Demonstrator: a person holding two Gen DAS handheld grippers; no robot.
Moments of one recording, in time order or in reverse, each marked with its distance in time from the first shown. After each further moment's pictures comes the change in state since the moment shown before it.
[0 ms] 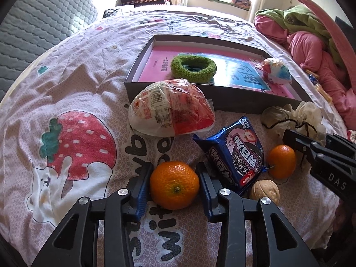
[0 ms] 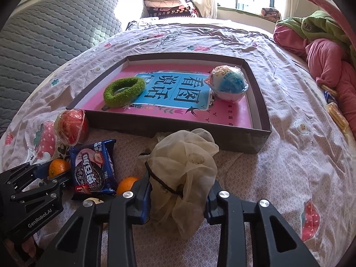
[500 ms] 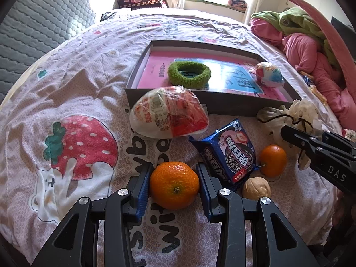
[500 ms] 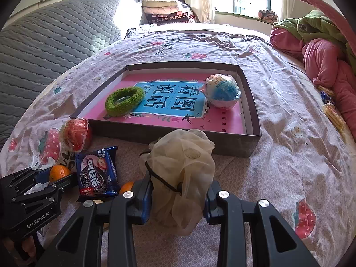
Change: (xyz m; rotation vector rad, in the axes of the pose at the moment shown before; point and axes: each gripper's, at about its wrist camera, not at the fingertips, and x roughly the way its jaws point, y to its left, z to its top) left arm -0.015 0.000 0.000 0.012 -0.026 -0.016; right arm -0.014 -0.005 0.001 0.022 -0.035 0.013
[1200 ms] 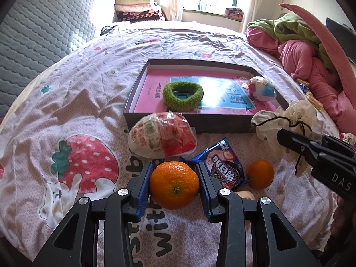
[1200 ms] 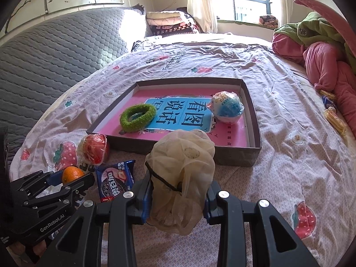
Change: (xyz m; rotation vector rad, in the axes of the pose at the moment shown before) left arm -0.020 -0.011 0.010 0.022 -0.082 0.009; right arm -0.024 0.005 0.006 0.023 -0.077 0.061
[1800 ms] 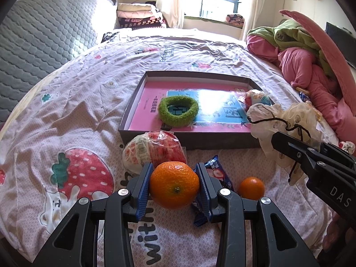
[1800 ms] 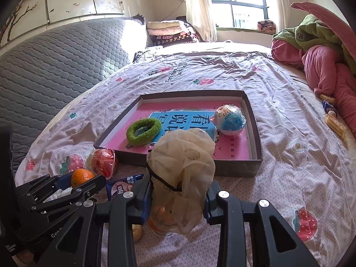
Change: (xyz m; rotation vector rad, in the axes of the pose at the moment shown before) left arm -0.005 -0.010 0.015 -0.013 -0.045 0.003; right arm -0.011 0.005 0.010 0.026 -0.071 0.016
